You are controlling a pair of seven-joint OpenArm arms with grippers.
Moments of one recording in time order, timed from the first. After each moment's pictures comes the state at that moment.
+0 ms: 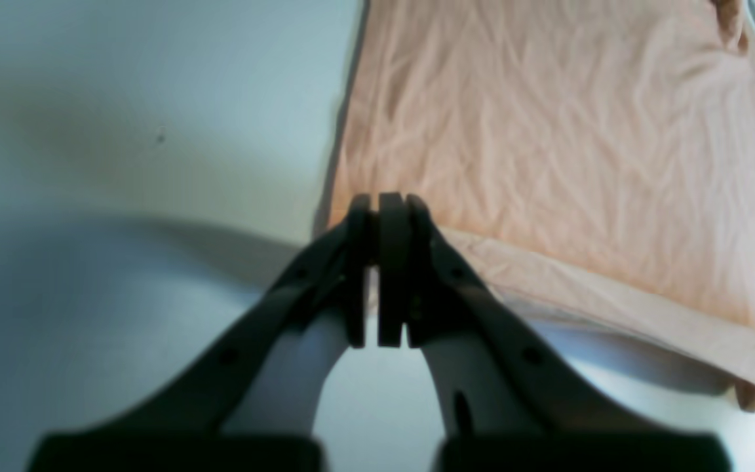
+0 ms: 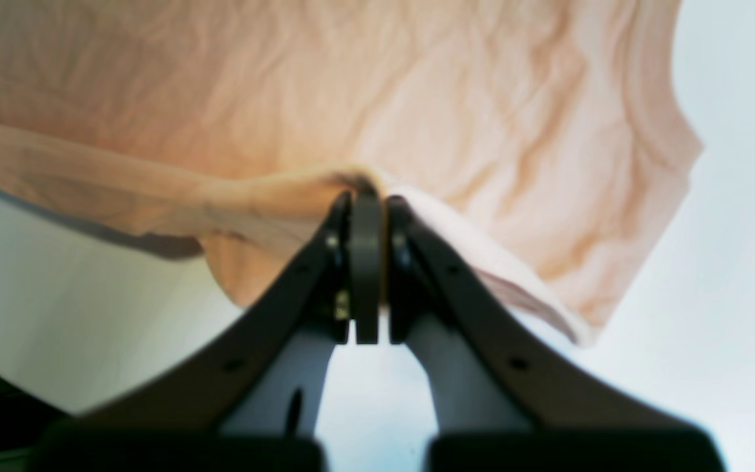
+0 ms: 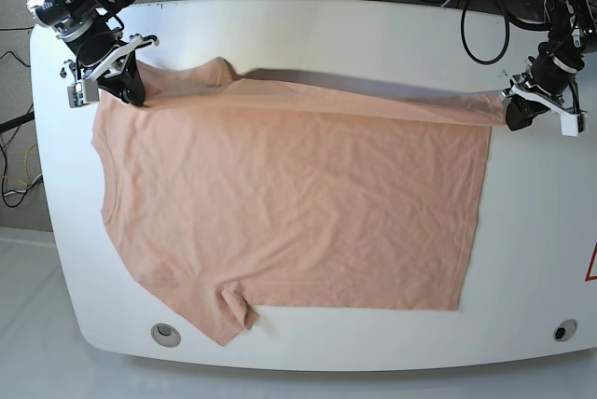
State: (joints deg) left arm 21.0 -18.6 -31.7 101.0 -49.5 -14.9 48.2; right arm -26.3 10.7 36.7 110.2 39.9 39.8 -48.6
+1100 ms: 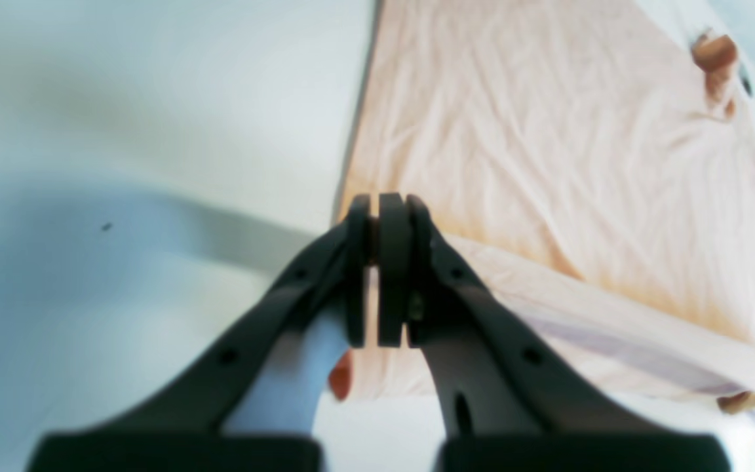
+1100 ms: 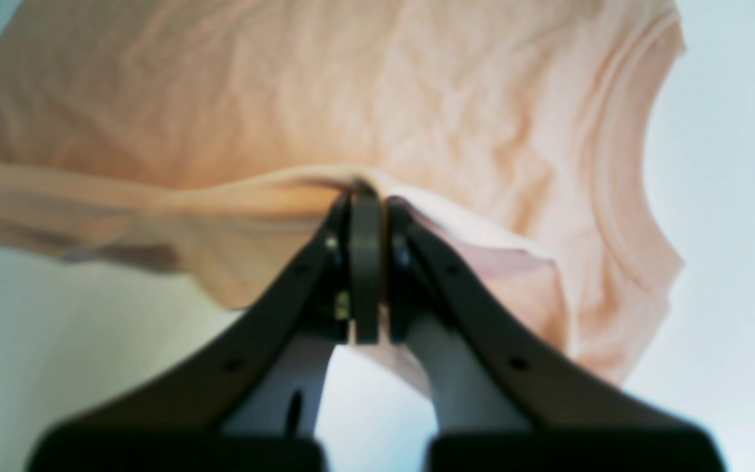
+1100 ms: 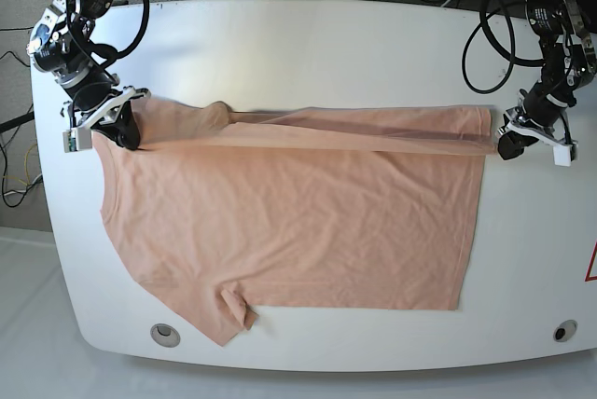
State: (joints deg) left arm 9.2 -19.2 -27.1 87.7 -49.0 -14.9 45.9; right arm -10.7 11.5 36.0 96.6 37.4 40.1 -49.1
